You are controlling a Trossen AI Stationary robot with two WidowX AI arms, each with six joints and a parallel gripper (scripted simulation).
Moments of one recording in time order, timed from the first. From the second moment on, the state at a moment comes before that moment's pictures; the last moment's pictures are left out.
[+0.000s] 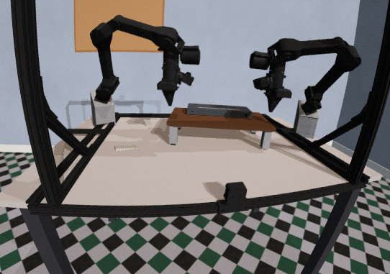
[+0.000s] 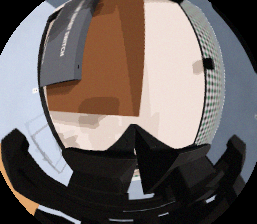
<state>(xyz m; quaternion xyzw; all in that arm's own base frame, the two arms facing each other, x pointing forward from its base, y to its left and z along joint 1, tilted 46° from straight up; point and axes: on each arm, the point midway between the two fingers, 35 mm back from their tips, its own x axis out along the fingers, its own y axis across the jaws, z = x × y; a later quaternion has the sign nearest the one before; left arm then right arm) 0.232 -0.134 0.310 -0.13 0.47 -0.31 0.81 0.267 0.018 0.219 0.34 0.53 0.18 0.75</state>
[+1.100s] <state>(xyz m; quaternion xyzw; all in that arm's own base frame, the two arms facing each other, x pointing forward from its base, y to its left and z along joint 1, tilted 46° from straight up) 0.232 -0.134 0.310 -0.13 0.47 -0.31 0.81 0.366 -0.056 0.416 0.05 0.13 0.09 0.99</state>
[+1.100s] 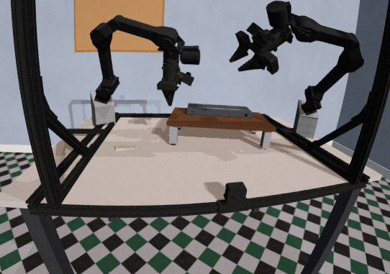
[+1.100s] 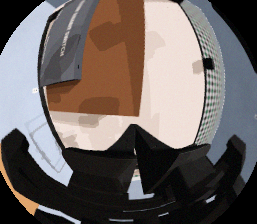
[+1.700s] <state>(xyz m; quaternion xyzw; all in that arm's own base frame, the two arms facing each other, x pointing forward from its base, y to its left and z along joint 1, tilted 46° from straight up) 0.232 -0.134 0.310 -0.13 0.47 -0.31 0.81 0.341 -0.066 0.560 -0.05 -0.11 0.02 0.99</state>
